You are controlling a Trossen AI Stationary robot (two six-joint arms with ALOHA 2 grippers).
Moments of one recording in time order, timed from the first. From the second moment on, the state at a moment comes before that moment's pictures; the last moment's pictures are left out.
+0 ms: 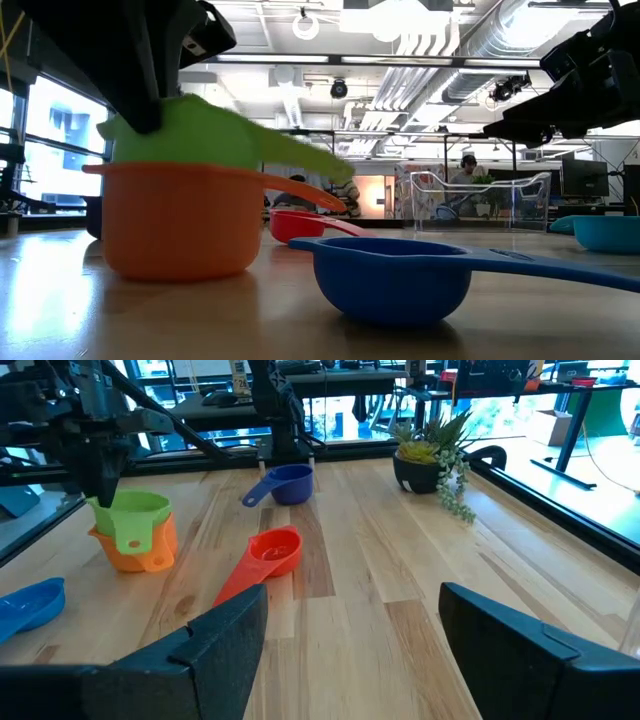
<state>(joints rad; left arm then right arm) -0.61 1.92 1.45 -0.80 -0.22 -0.41 -0.12 0.17 0.01 0.01 -0.03 0.03</state>
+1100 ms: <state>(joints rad) -0.56 1.64 1.45 -1.07 -0.25 -0.43 -0.12 0.17 0.01 0.01 -0.03 0.03</state>
